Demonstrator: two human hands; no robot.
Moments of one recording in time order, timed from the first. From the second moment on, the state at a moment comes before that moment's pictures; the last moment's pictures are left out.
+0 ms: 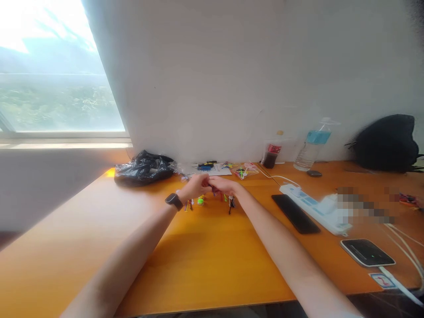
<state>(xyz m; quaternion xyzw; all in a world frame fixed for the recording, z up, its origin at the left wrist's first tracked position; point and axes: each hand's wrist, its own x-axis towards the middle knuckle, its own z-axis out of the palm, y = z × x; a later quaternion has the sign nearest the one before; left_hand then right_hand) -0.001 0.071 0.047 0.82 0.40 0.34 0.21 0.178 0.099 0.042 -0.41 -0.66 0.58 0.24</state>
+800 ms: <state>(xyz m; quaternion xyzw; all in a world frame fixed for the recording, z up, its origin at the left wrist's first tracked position) -0.003 0.081 0.030 0.86 0.39 0.28 0.16 0.189 0.113 0.038 -0.61 -0.72 0.30 0.11</state>
